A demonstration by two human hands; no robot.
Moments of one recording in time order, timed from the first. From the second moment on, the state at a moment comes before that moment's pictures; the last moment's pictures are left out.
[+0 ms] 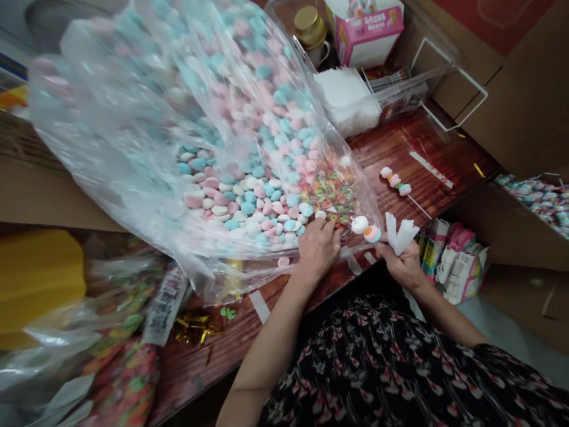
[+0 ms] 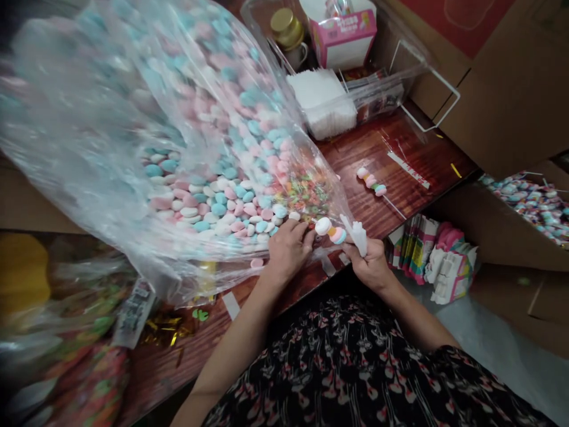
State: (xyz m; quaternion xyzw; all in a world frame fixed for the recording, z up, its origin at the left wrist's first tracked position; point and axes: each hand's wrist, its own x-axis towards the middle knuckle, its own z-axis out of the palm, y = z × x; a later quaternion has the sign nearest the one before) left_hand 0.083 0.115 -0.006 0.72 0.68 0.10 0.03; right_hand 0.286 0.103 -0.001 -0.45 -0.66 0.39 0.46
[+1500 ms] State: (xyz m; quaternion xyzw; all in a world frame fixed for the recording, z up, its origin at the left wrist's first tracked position) left_hand 0.053 0.084 0.015 0.65 0.55 0.51 0.15; right_hand 0.277 0.109 -0.003 -0.40 -0.85 0.28 0.19
